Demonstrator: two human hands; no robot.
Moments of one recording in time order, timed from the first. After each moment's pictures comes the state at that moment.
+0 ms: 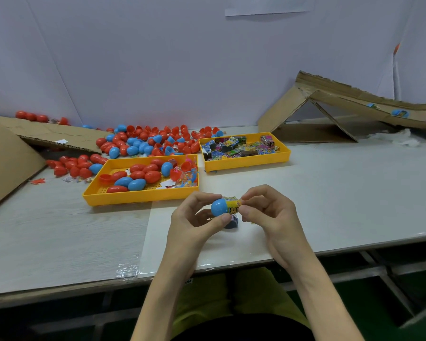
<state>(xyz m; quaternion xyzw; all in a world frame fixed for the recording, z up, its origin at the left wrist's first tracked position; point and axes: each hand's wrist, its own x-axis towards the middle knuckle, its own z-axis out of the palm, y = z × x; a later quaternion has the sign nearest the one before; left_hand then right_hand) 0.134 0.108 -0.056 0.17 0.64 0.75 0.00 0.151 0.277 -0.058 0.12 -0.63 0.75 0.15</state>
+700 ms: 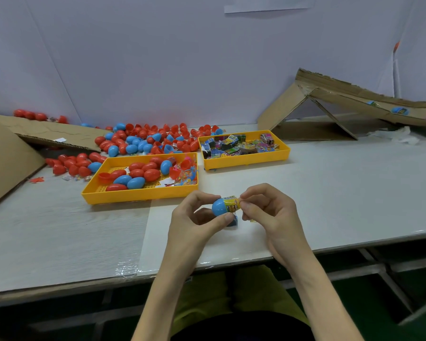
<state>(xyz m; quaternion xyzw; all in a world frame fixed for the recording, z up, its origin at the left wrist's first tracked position) 0.134 0.111 -0.058 0.17 0.67 0.72 -0.02 0.152 0.276 -0.058 0.12 -0.65 0.73 0.18</state>
